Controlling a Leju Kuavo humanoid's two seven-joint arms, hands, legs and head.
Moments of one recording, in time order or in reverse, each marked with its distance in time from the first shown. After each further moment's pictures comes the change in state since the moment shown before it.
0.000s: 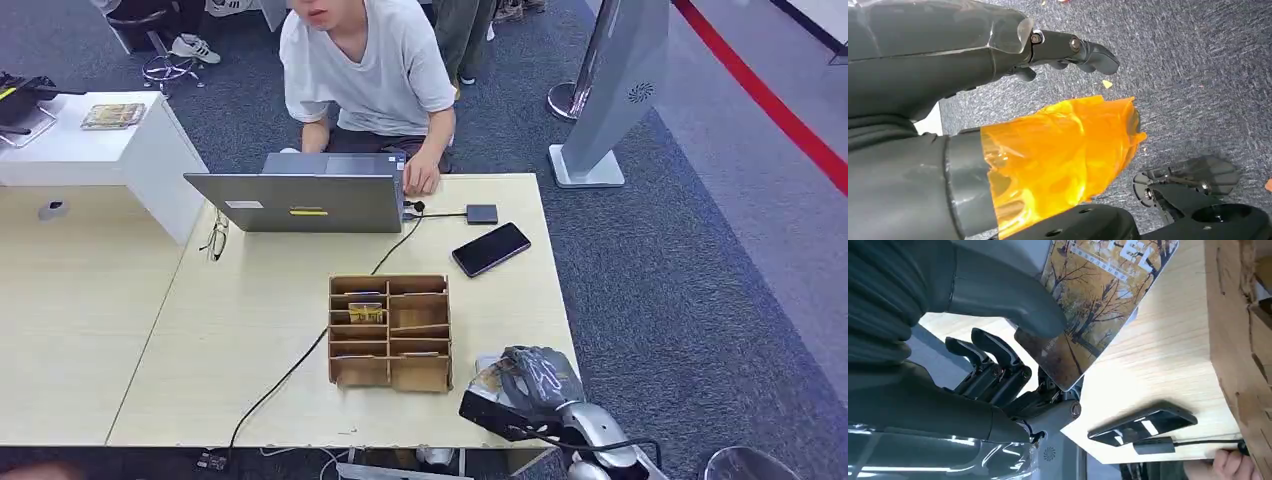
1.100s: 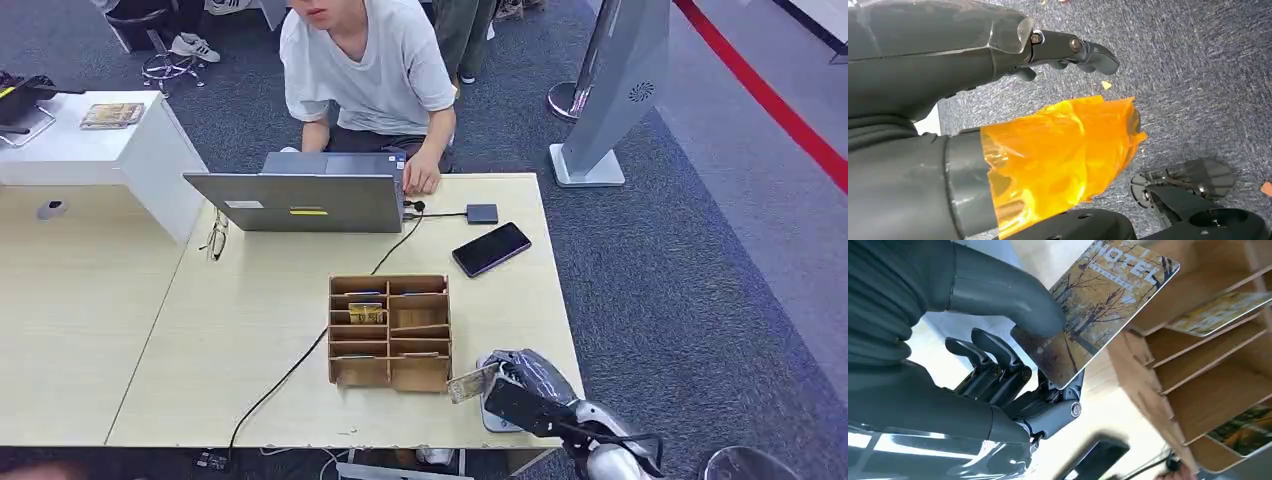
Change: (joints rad) left arm 0.001 0.003 0.026 0.000 -0.010 0.000 -0.015; right arm 0.027 -0.022 -0.075 -0.068 -0.526 0.188 -0.301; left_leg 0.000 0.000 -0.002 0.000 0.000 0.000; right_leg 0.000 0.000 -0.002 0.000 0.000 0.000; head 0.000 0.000
